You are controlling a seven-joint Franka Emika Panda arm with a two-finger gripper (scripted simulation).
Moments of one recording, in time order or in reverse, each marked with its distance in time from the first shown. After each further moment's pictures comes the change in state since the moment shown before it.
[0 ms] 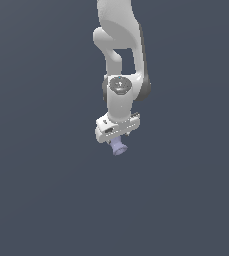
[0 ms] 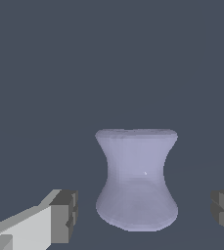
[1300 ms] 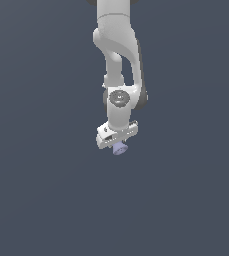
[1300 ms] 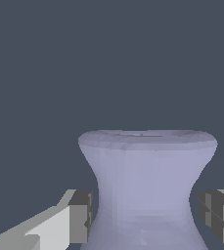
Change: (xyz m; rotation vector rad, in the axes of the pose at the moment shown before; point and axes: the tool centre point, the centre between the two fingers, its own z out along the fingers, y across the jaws) arm -0.001 0.001 0.049 -0.001 0.002 -0.003
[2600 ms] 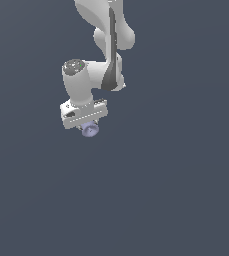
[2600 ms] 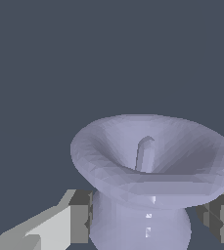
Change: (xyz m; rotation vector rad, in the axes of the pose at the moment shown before) arm -0.109 0.105 -0.080 0.001 0.000 0.000
